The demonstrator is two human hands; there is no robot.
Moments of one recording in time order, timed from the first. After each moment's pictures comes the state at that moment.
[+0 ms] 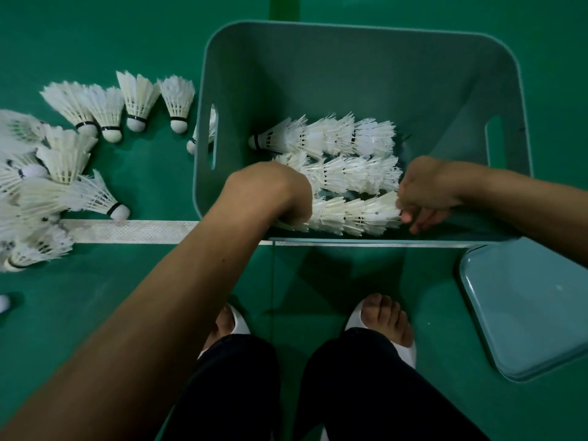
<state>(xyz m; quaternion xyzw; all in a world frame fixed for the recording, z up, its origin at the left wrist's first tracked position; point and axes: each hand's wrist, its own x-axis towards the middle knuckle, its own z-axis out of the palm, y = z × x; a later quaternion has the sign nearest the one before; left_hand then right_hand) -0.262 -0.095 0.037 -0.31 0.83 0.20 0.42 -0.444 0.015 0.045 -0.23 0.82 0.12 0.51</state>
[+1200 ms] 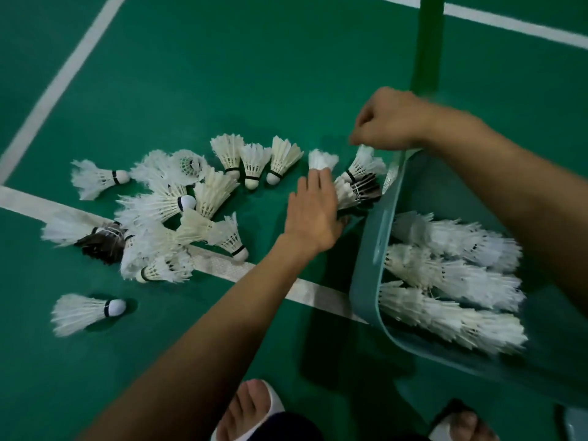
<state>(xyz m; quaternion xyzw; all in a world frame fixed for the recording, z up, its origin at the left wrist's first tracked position) -0.154 -0.200 -0.026 -0.51 0.83 0.23 -0.03 -0.306 -0.260 0.101 -0.60 0.75 0.03 0.28</state>
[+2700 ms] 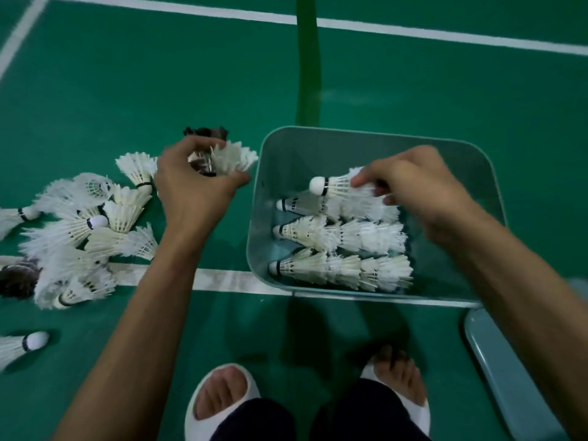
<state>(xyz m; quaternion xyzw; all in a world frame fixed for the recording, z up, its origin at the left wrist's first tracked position) -0.153 -0.173 0.061 -0.58 0.63 0.37 -0.36 -0.384 -0.034 0.140 -0.28 0.80 -0.36 0.38</state>
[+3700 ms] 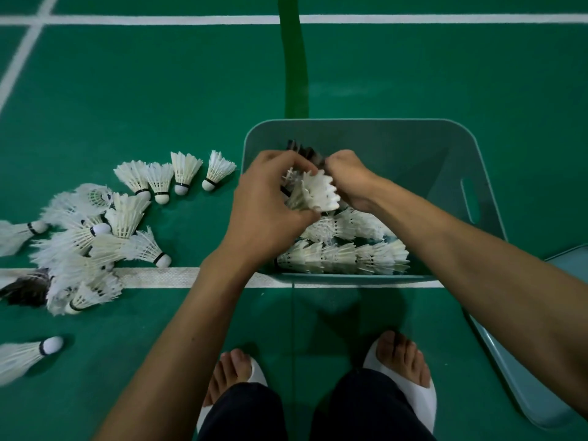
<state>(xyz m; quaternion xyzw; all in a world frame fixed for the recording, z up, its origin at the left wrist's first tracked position) -0.206 -0.090 0.108 -0.40 0.81 0.37 -0.21 -0.384 -0.081 0.054 -0.24 0.73 -0.40 0.50</state>
